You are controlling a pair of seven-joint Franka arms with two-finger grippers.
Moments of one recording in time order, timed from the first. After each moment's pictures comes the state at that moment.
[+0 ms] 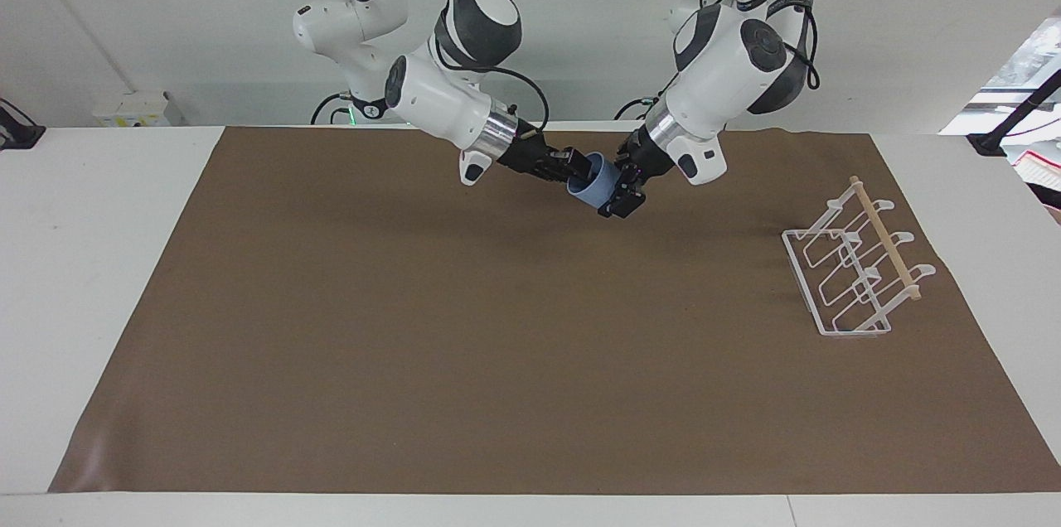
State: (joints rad) left arm -0.49 0.02 -0.04 -1.92 -0.46 2.03 -1.58; right arm 0.55 0.08 0.02 -2.00 1.17 2.36 0.39
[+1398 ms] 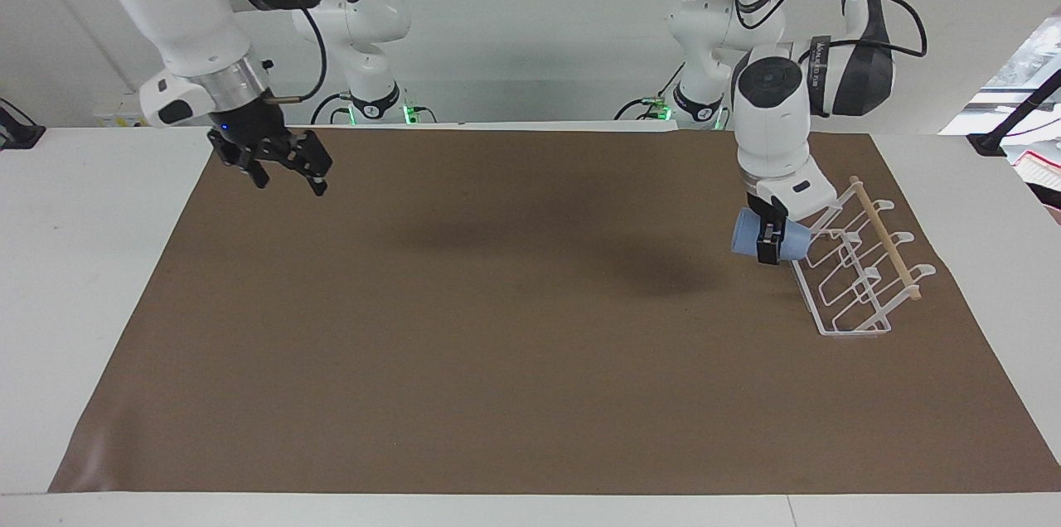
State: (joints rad) left arm -0.34 0.13 -0.02 -1.90 0.81 1.78 -1.55; right arm 0.01 -0.01 0.00 -1.55 -0.11 1.50 0.14
